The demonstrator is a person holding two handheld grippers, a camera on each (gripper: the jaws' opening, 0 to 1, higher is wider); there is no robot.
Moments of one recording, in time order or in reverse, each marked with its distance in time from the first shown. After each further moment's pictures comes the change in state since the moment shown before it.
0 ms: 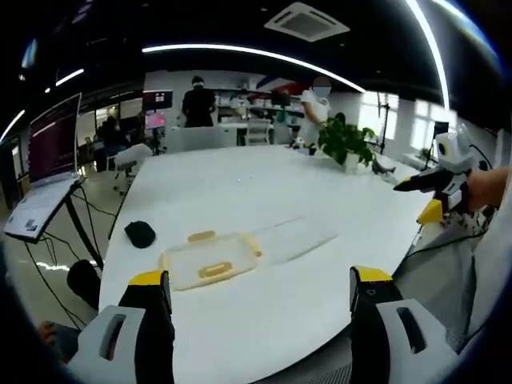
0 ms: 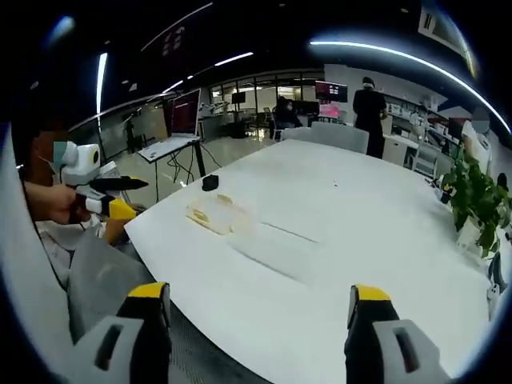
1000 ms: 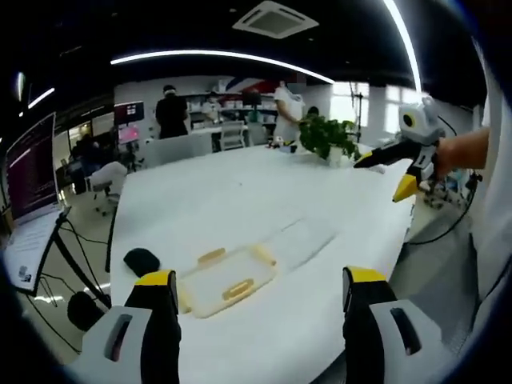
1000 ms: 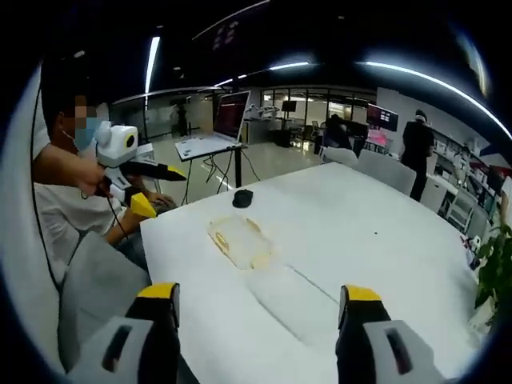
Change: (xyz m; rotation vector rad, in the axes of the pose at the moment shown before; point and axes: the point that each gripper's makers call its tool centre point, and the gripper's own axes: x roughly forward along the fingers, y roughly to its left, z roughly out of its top) left arm 0.014 0.039 0.026 0.123 -0.001 -0.129; right arm 0.064 0.024 0.068 -0.237 -0.023 0.165
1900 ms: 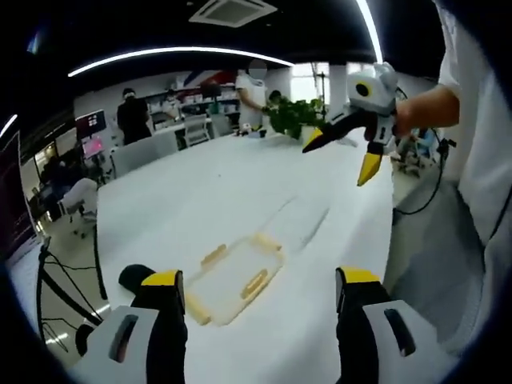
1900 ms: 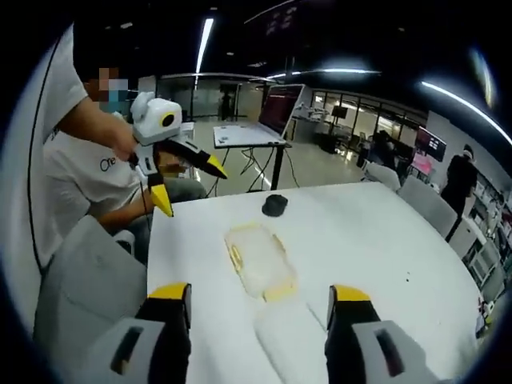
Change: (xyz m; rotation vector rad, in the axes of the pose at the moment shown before) left arm 0.017 0.023 -0.008 0.158 0.077 -0.182; right arm 0.075 0.016 0.031 -0.209 0.039 0.184
